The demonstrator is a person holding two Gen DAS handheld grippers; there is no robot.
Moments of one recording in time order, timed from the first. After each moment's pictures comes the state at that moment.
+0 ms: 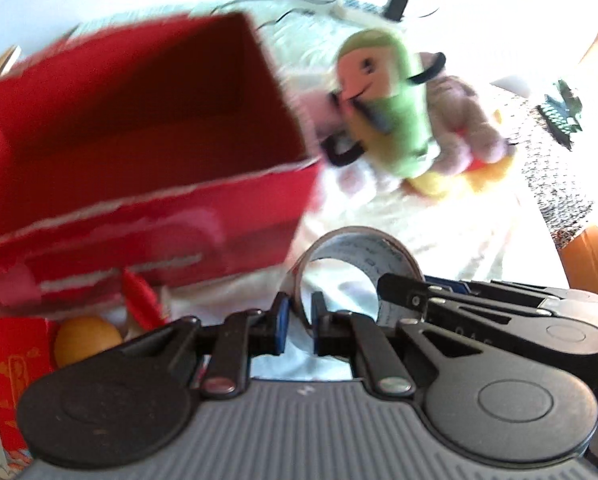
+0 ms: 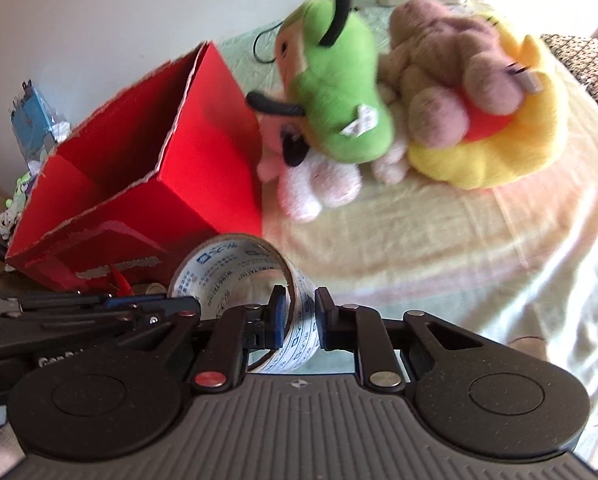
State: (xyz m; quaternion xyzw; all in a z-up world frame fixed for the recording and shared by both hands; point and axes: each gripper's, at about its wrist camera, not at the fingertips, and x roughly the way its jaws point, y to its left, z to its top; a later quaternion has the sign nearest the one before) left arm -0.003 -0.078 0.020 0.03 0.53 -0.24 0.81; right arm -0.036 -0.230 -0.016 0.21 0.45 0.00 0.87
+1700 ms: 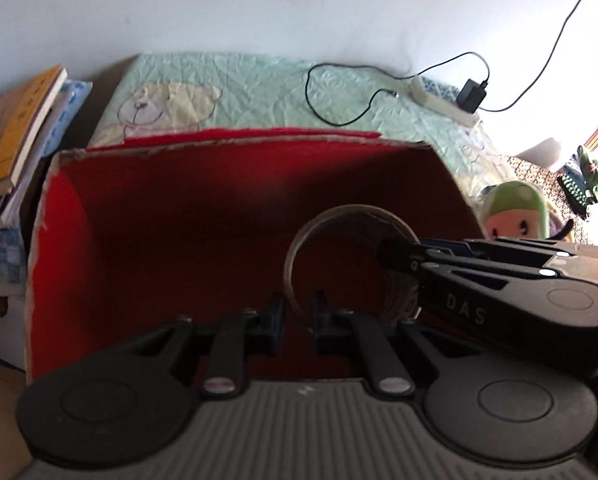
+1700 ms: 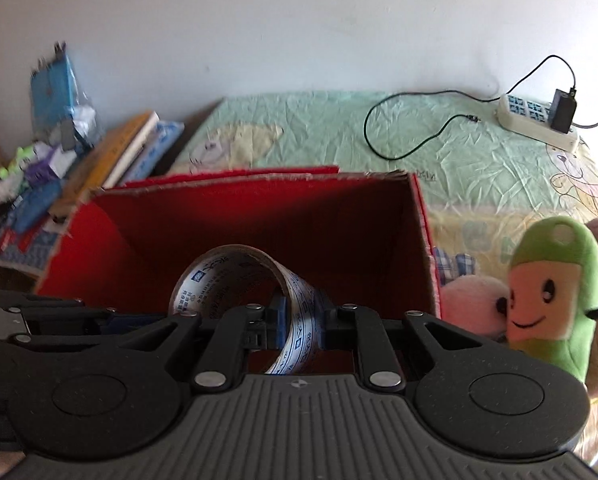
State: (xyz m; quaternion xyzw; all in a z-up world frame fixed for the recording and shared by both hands) left arm 0.144 0.031 0.030 -0.01 0.49 -0.23 0.84; right arm 0.116 -0.104 0.028 0.06 0.42 0.02 0.91
